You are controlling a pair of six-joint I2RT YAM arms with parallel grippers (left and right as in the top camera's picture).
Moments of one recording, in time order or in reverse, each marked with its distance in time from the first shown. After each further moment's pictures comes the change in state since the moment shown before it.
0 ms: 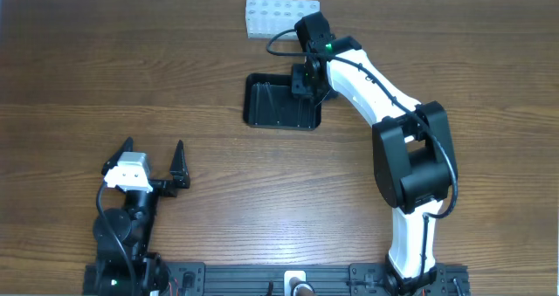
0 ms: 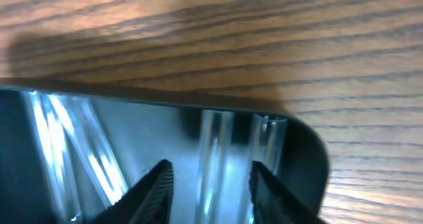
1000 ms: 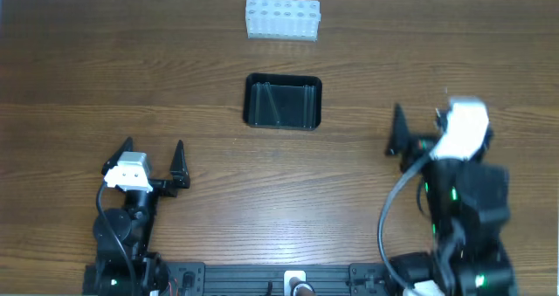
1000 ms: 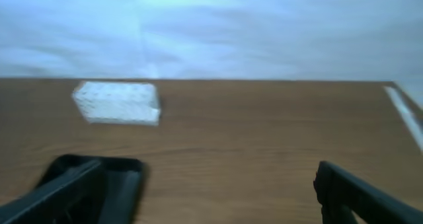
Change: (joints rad) left arm 0.000 0.000 0.000 0.000 0.000 0.000; right arm -0.221 -1.588 -0.856 0.328 0.288 -0.388
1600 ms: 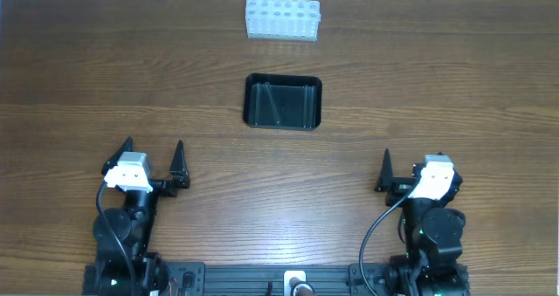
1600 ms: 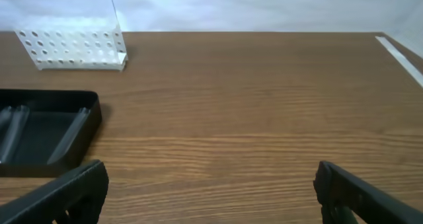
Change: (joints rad) left arm 0.000 0.000 0.000 0.000 0.000 0.000; right arm -0.054 -0.507 -0.573 0.064 -0.004 -0.017
